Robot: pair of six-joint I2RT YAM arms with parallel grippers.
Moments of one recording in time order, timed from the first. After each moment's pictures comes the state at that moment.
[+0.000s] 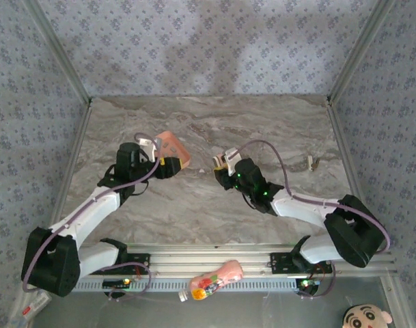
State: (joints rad) left arm -0.35 1.13 0.64 -0.02 0.47 -0.44; right arm 0.78 1.35 0.59 0.33 0.12 0.16
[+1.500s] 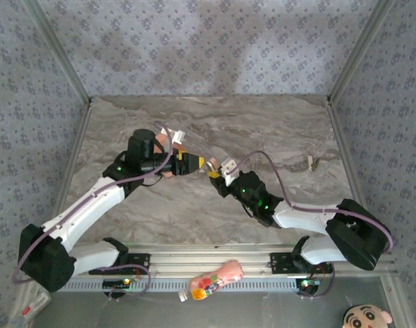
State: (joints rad) left arm -0.56 1.17 0.90 -0.17 0.62 -0.48; right arm 0.88 1.31 0.46 0.66 0.16 -0.02
